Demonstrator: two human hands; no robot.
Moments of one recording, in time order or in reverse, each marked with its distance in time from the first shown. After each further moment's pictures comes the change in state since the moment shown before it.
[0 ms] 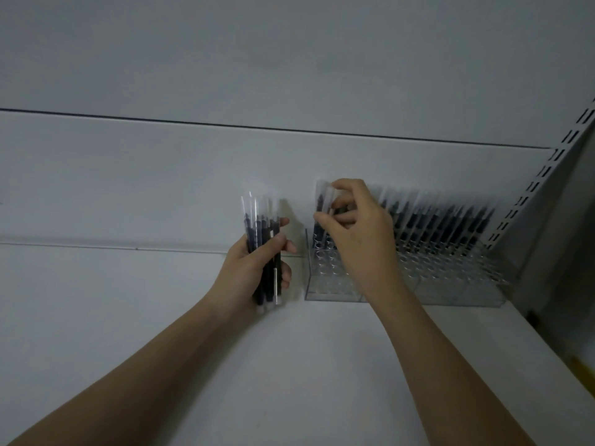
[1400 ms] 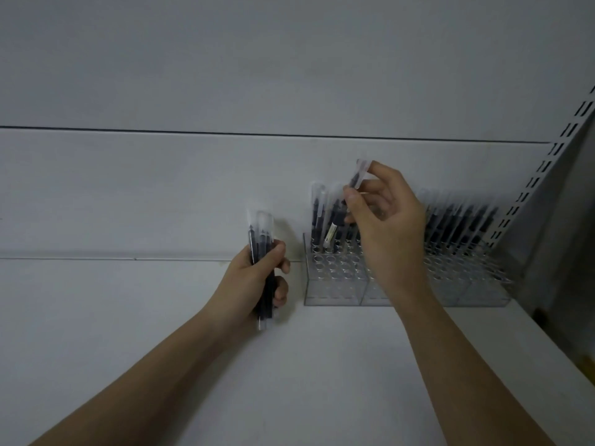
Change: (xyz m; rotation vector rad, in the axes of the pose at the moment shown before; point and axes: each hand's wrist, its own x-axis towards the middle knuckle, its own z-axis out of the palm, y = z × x) left_hand -0.006 0.005 0.007 0.073 0.040 -0.144; right_hand 0.001 -0.014 -0.024 0.357 0.165 0.056
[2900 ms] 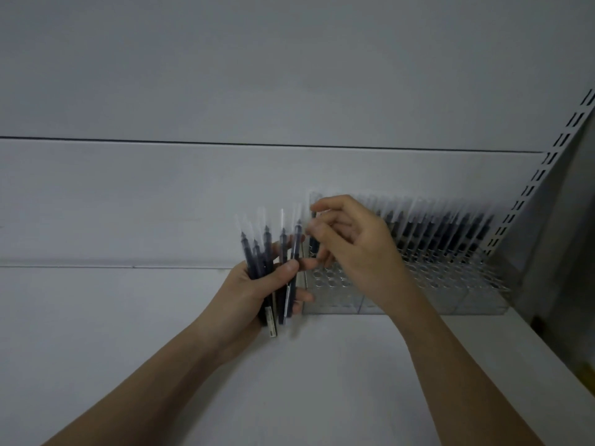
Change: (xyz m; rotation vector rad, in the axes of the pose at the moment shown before) left_hand -0.016 0.011 0.005 -0.087 -0.190 0.022; right_hand -0.006 -0.003 0.000 -0.031 -0.433 0.072
